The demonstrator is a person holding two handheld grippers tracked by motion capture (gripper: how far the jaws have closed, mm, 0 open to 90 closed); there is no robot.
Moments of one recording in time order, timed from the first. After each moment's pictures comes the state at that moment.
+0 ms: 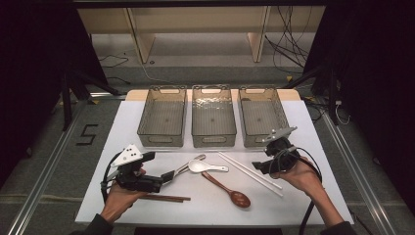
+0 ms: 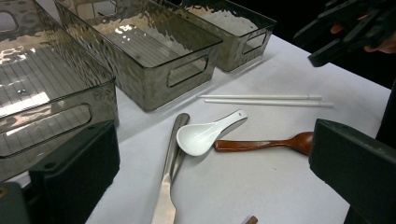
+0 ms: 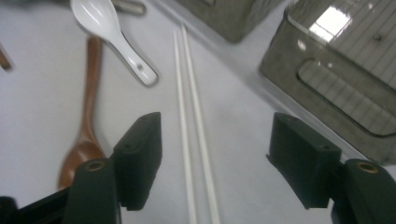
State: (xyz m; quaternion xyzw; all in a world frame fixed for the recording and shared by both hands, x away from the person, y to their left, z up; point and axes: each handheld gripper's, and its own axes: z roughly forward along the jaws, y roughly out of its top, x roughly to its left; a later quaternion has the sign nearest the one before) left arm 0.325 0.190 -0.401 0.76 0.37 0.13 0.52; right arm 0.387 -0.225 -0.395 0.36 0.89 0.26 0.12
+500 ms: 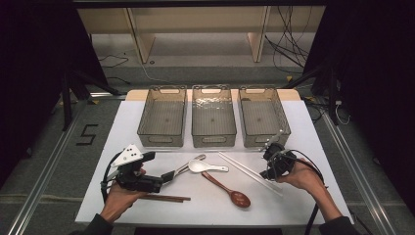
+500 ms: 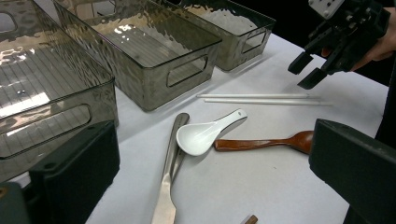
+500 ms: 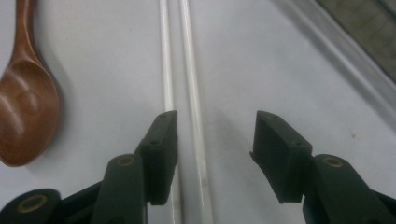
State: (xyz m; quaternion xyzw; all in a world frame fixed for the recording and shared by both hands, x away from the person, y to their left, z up) left arm 0.326 0.190 -0.401 0.77 0.36 0.13 0.51; right arm 0.400 -0.229 -0.430 0.36 0.92 0.13 0.06
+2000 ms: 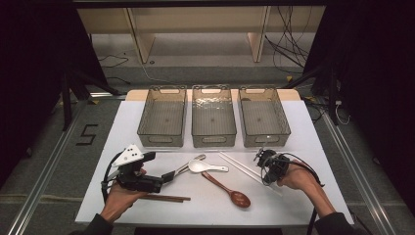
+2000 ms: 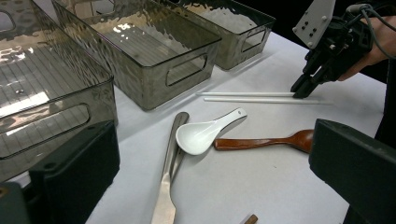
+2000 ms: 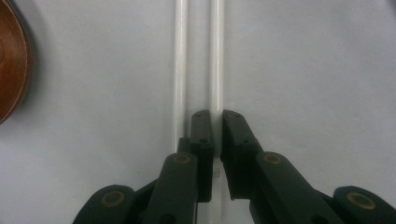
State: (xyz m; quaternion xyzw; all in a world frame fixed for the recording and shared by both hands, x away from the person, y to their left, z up) left arm 0.326 0.189 -0.401 0.77 0.36 0.13 0.51; right arm 0.403 -0.218 -0.452 0.31 0.95 0.05 0.03
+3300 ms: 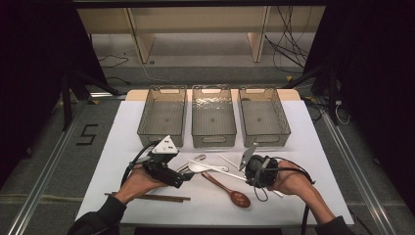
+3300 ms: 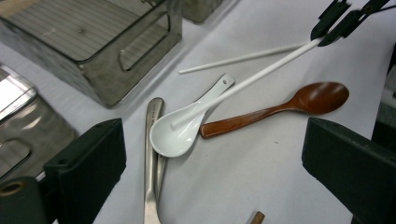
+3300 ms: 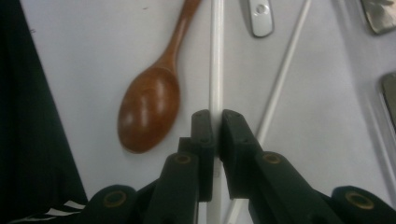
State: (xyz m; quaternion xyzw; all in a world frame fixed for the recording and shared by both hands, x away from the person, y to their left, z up) left arm 0.367 0.125 -0.401 0.88 0.26 0.09 0.39; right arm 0.360 -0.169 -0.403 0.15 0.98 0.13 0.07
